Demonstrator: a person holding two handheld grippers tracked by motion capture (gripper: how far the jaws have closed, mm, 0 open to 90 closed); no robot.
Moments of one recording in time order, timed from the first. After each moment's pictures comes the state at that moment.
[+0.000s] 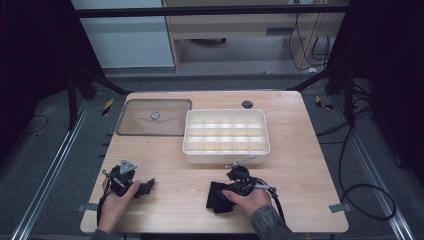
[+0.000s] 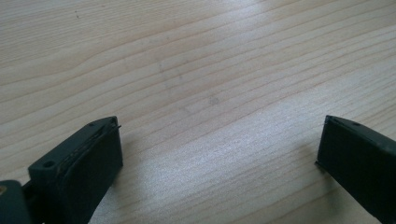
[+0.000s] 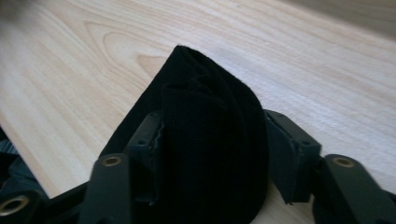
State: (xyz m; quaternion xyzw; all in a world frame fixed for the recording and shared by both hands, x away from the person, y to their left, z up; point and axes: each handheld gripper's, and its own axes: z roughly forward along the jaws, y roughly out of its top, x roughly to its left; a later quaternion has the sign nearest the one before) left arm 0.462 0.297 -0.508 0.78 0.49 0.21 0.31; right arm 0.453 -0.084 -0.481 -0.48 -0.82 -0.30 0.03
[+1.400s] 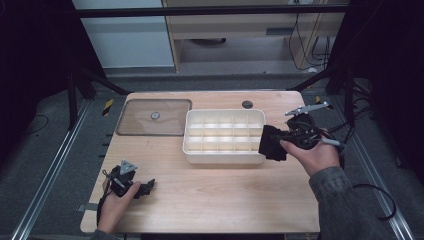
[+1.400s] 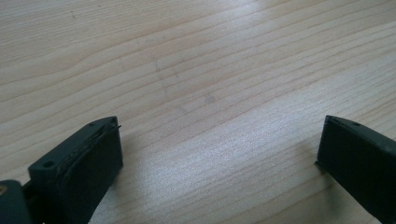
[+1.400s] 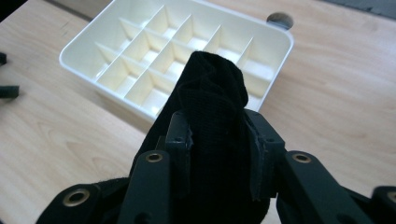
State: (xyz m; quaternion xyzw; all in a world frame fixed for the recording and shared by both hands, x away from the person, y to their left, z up) left arm 0.461 0.296 -0.508 0.78 0.49 0.21 0.32; right arm 0.487 -0.213 -0.311 -0.49 -0.79 -0.34 -0.16
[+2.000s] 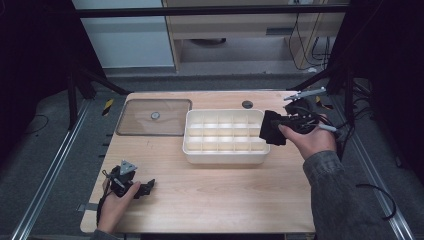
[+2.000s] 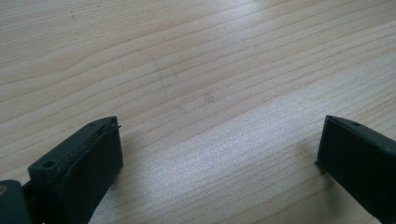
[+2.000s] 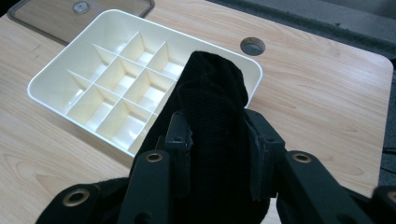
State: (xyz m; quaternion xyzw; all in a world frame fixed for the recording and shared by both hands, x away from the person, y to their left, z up) left arm 0.461 0.296 -0.508 0.78 0.49 0.21 0.32; right arm 0.517 -0.212 -0.298 -0.49 -0.78 -0.33 -0.19
